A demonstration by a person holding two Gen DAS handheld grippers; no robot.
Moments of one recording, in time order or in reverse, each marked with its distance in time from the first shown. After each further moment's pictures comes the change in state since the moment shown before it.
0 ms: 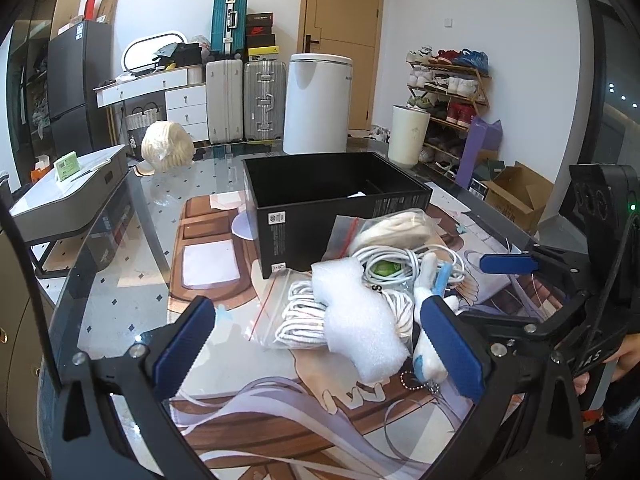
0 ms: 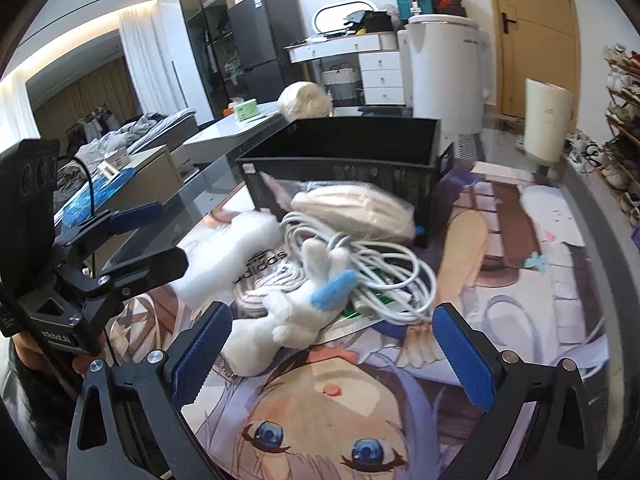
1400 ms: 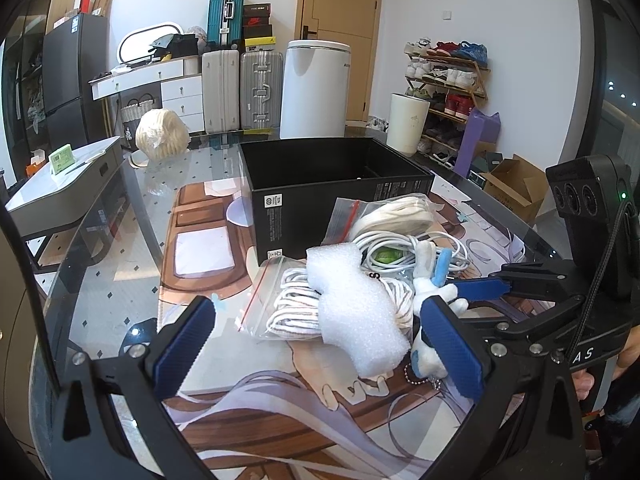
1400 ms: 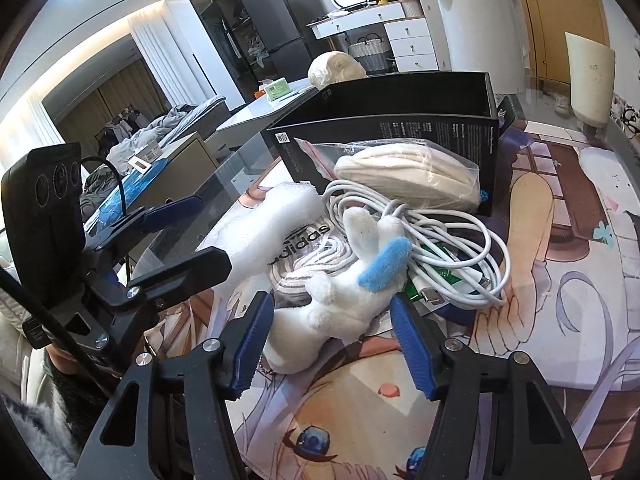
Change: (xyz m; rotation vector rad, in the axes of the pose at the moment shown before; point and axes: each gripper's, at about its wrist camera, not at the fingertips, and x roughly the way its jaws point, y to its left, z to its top) left arm 0.008 0.003 -0.006 -0.003 0.033 -0.012; right arm 0.031 0.007 -0.004 0.057 0.101 0.182
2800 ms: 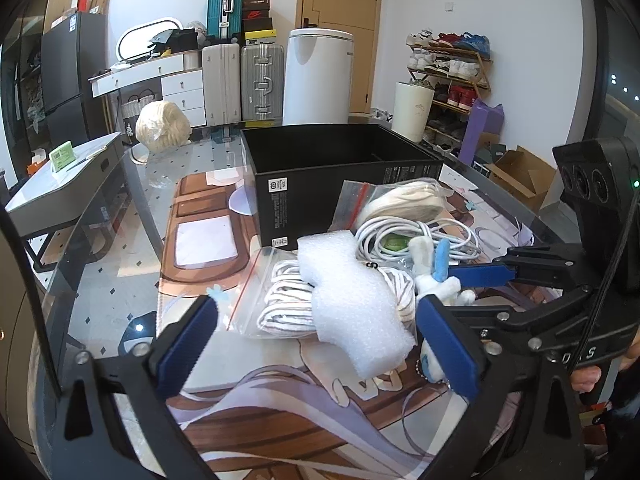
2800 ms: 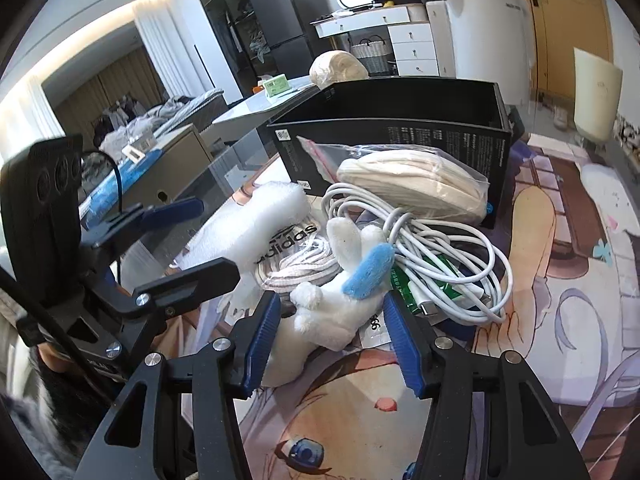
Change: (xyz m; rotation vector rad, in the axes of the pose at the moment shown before) left arm 0.010 0.003 -0.006 0.016 0.034 0.014; right arm 0.005 0.008 0.003 -0.053 0.001 -0.044
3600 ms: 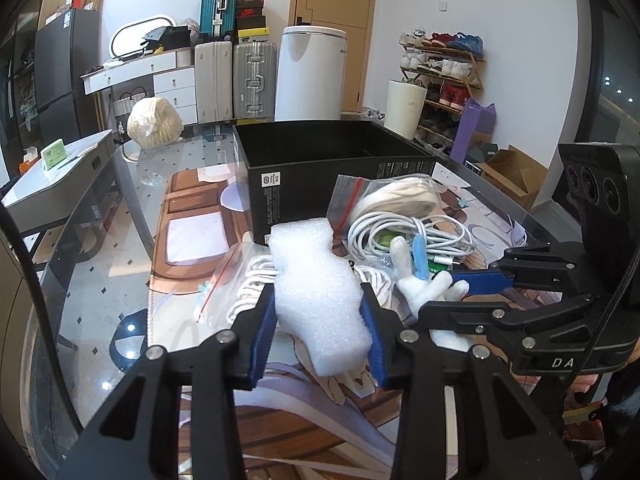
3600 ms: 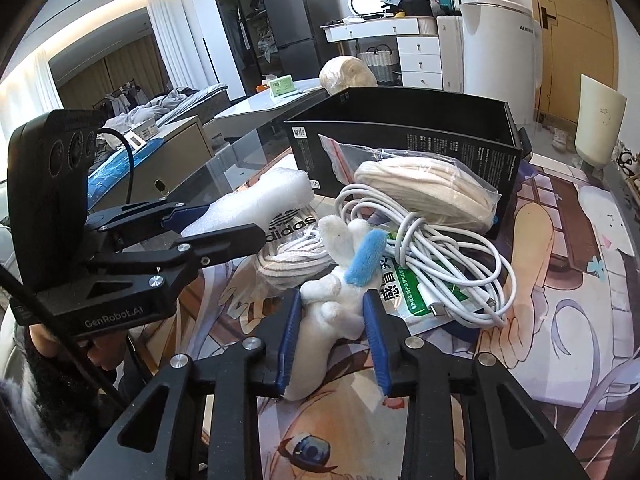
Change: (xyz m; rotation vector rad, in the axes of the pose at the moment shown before) left arm -0.001 0.002 -0.002 -0.009 -0.003 -0.042; right arm -0.001 0.014 -0.005 -0.075 -0.021 -0.039
